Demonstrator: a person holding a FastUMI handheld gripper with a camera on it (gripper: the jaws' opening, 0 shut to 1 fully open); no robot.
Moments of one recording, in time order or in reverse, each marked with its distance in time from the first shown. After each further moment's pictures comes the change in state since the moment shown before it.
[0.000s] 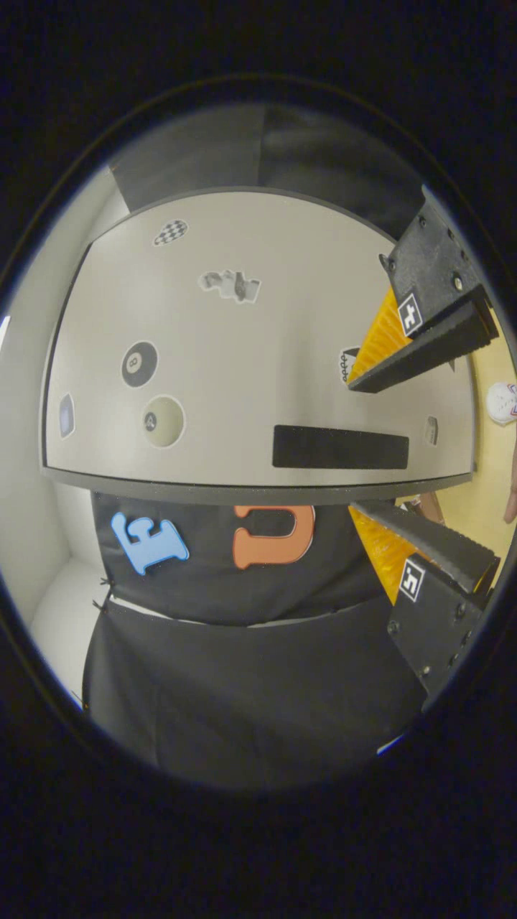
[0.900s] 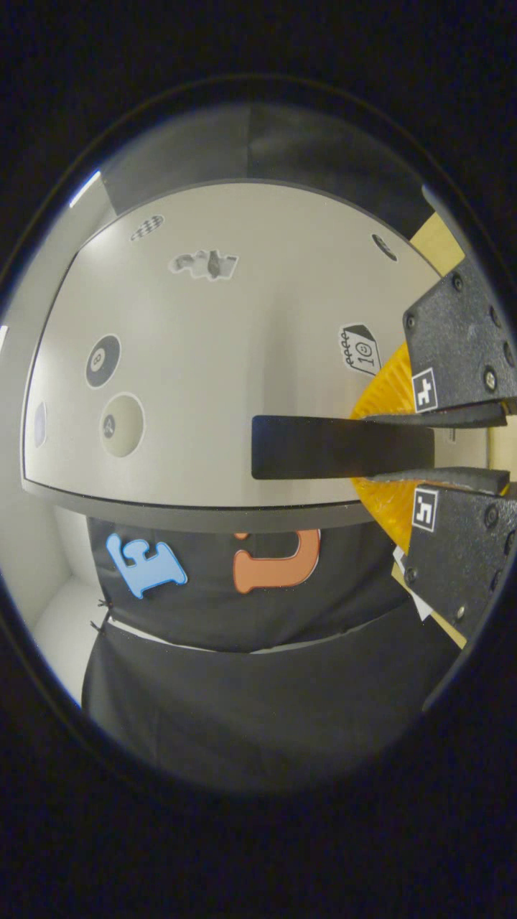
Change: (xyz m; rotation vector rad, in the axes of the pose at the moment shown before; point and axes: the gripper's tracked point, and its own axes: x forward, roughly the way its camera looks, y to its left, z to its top) arm 0.033 0.004 -0.011 0.024 -0.005 -0.035
